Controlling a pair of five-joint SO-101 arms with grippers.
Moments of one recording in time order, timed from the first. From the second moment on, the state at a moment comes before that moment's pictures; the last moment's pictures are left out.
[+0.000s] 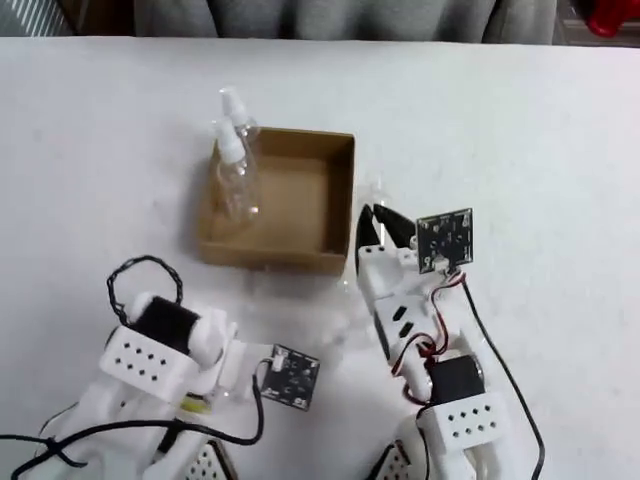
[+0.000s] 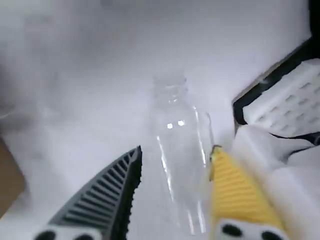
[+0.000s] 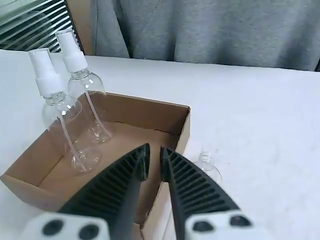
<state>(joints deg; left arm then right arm) 17.6 -51.6 61.5 91.9 -78.8 -16.4 -75.3 79.1 20.4 -2.0</state>
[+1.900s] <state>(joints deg) 15.5 -52.4 77.9 73.5 -64.4 -18.4 -75.3 79.1 20.4 -2.0</state>
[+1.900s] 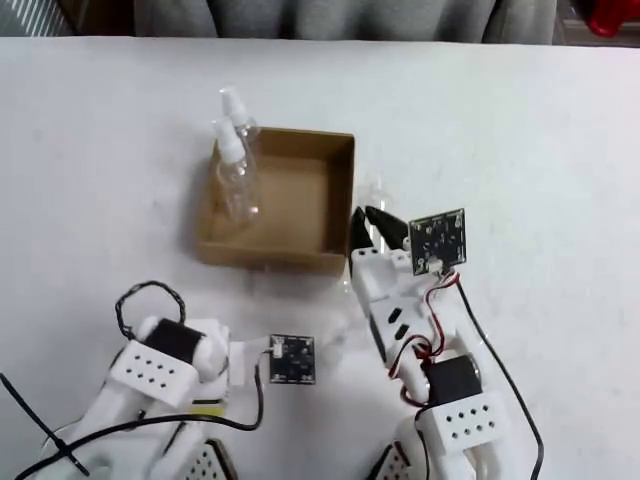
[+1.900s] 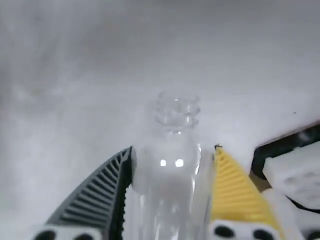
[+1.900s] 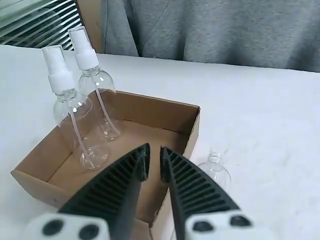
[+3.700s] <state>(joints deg) -18.6 -51.2 63.6 50.8 -9.5 -22.6 -74.1 48.1 74.1 30.0</state>
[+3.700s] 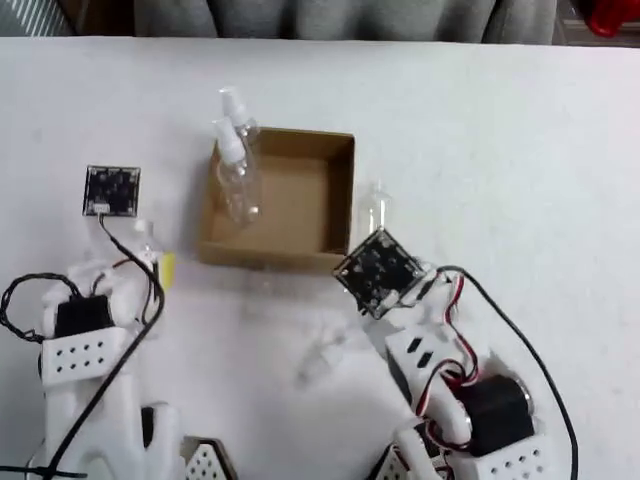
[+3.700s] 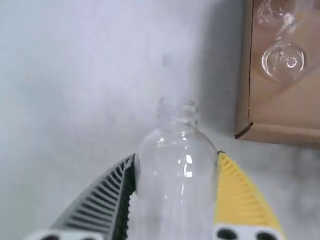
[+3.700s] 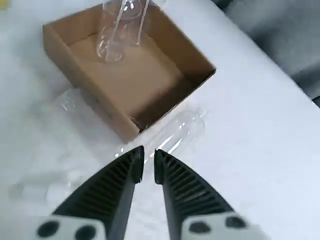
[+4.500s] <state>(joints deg) -18.6 -51.2 63.6 49.4 -9.1 -34.4 -48.2 51.8 89.6 70.5</state>
